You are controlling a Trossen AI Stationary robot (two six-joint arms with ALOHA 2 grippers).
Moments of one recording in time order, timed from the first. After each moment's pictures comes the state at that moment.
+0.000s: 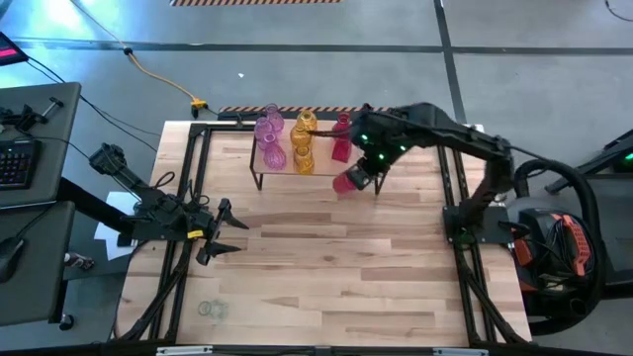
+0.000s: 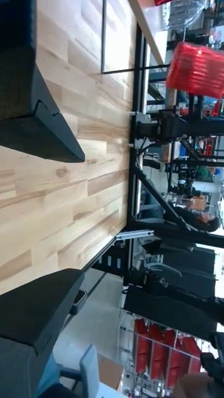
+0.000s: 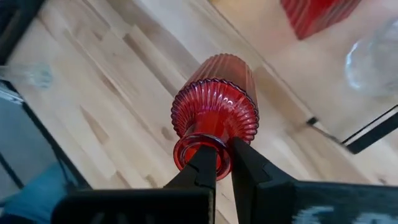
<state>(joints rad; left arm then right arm) -0.65 0.25 0.01 0.23 -0.42 -0.13 -0.16 1.70 2.04 -1.49 -0.09 0.65</state>
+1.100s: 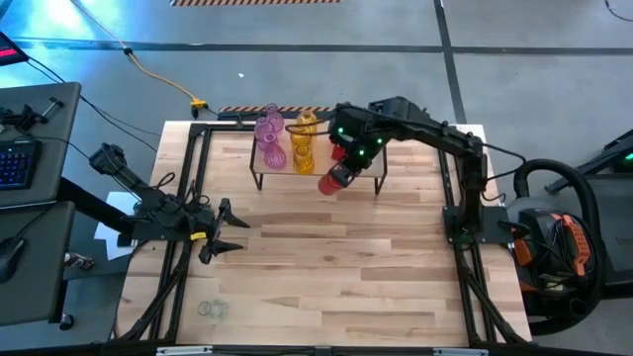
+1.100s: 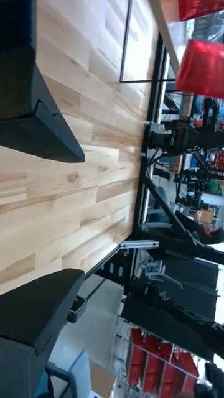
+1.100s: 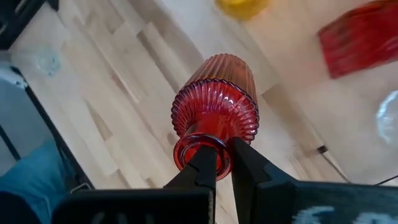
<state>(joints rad) -0.65 0.26 0.01 0.18 -0.46 -0.22 -0.21 1.93 2.31 -1.57 -0.16 0.49</state>
